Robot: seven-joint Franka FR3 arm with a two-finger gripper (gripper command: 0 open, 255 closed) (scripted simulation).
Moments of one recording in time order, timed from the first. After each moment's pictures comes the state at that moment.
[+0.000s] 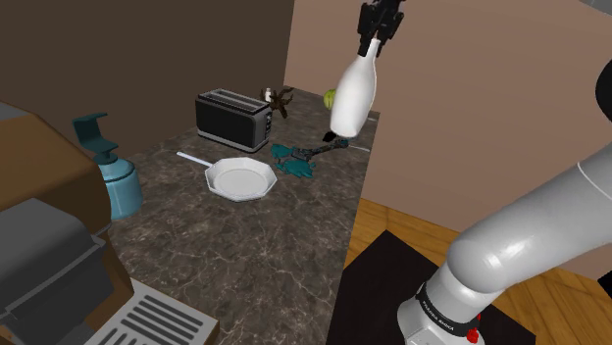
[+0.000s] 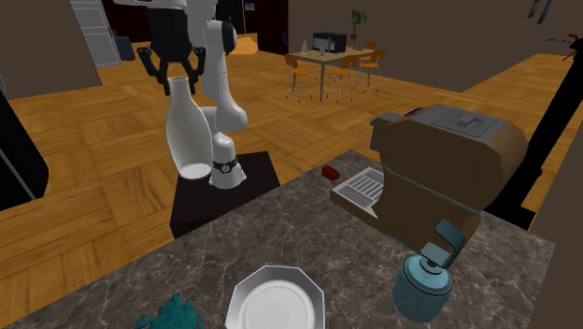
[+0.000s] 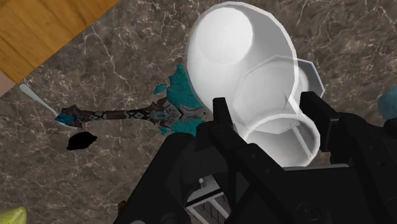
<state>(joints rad) -0.25 -0.27 0.10 -1.55 0.01 1.36 -0.08</state>
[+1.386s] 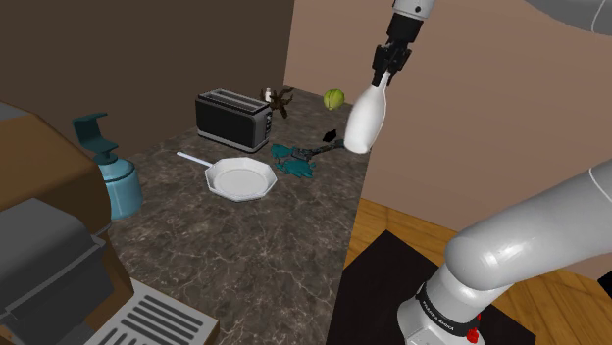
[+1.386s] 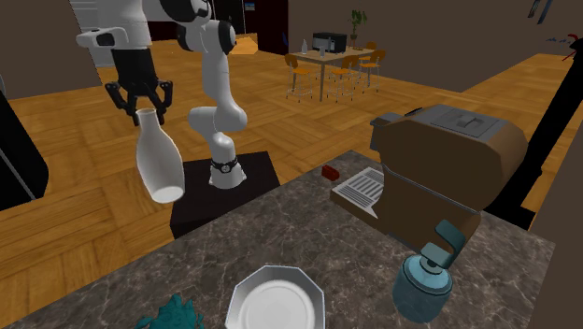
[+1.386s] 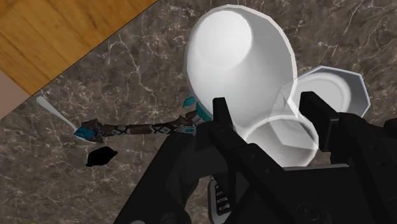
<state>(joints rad) -0.31 -0.35 -0.02 -1.82 -0.01 1.57 -0.26</state>
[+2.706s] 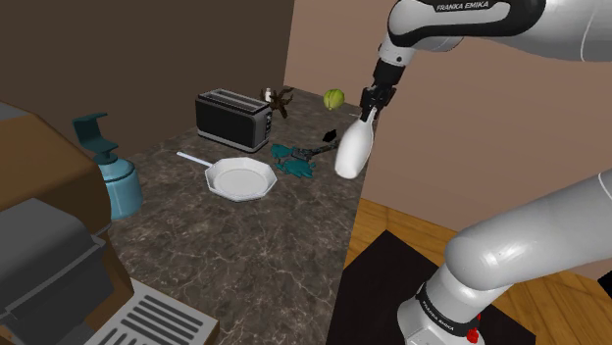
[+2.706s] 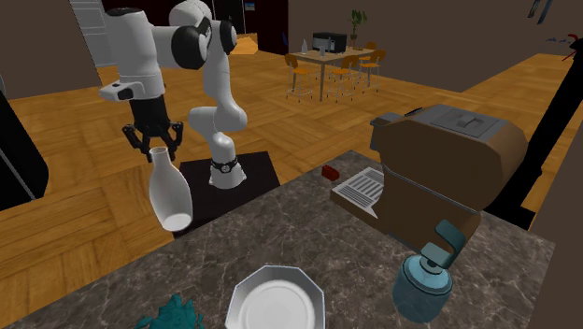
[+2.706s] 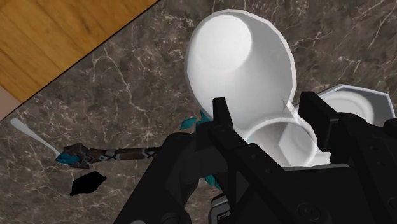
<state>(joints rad) -0.31 -0.41 -0.02 -2.15 -0.01 1.84 -0.25</state>
